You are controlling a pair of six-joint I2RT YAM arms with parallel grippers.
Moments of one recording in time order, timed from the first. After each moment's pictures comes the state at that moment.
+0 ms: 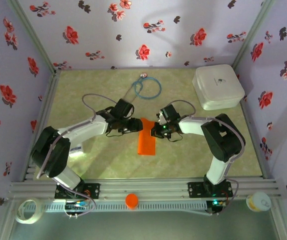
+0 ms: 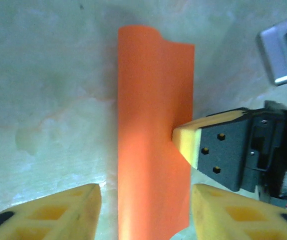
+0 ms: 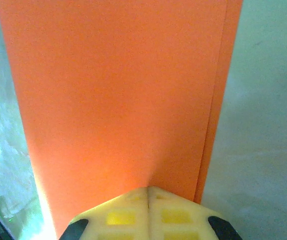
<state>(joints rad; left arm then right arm) -0.70 1.58 1.02 -0.43 0.22 -0.74 0.56 1.78 0.87 -0.17 -0.49 0.66</state>
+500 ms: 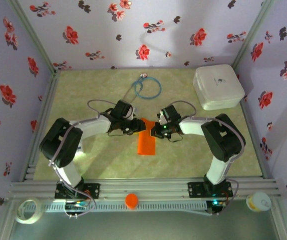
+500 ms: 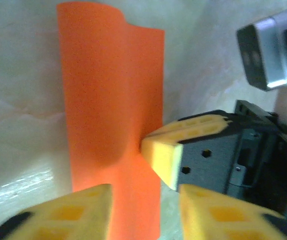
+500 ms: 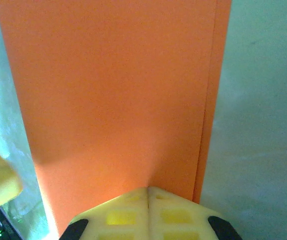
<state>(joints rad) -0.65 1.73 0.97 -0.20 0.47 -0.78 0.56 1.78 0.85 -0.12 -0.51 0.69</state>
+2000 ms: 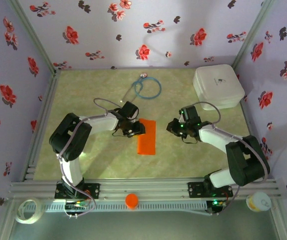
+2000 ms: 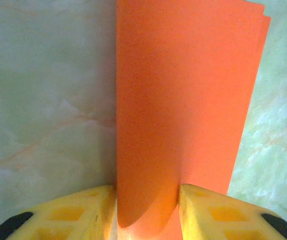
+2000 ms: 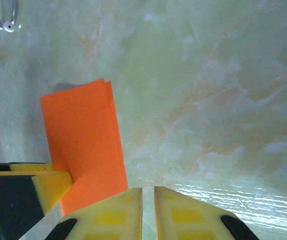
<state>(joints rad) -0.70 1.85 1.08 -0.36 0.33 -0.76 0.39 1.43 0.66 -0.16 -0.37 0.80</state>
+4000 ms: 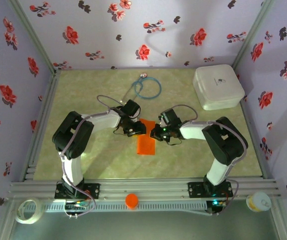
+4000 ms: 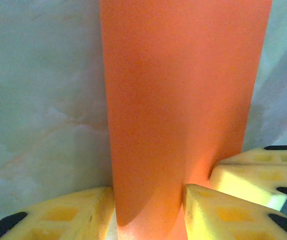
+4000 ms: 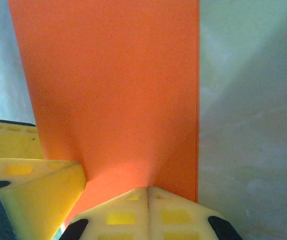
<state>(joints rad) -0.70 1.90 1.16 -0.46 0.33 -0.68 0.60 1.73 0.77 -0.02 -0.46 0.85</state>
